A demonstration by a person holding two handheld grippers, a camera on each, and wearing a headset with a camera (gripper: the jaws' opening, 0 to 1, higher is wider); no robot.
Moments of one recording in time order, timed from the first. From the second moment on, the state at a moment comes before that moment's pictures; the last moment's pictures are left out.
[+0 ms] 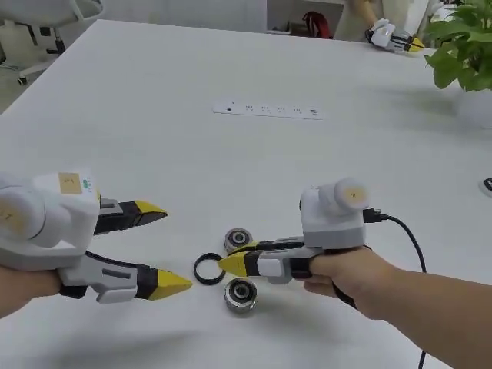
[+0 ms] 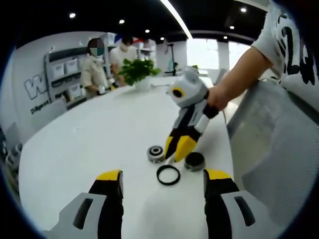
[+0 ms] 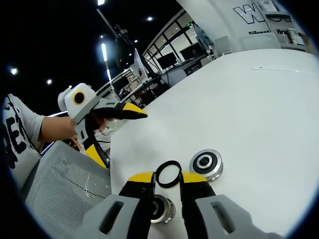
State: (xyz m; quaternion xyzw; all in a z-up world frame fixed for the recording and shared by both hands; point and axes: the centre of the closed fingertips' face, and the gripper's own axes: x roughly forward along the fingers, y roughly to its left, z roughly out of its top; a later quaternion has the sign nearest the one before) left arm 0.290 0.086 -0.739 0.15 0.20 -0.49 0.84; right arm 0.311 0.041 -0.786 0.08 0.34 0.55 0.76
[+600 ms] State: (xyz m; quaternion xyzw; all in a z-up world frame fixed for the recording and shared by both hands) left arm 0.293 0.090 -0.717 0.14 0.18 -0.48 0.84; right arm 0.315 0.021 -0.738 0.06 0.28 0.56 0.78
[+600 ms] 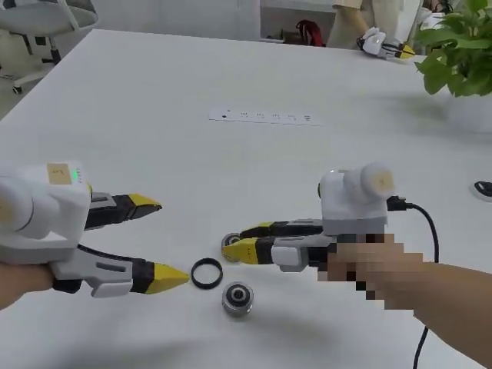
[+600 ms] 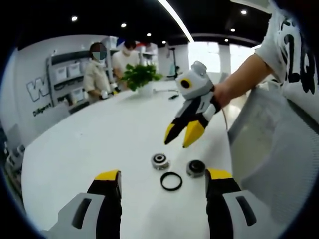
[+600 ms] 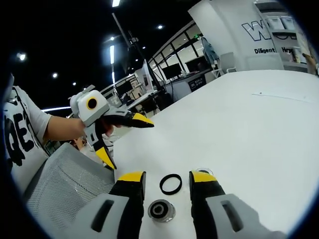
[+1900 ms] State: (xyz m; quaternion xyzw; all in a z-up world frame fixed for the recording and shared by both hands) left arm 0.270 0.102 -0.699 0.13 0.17 -0.46 0.86; right arm 0.274 -0.051 -0.723 -0.10 0.21 0.55 0.81
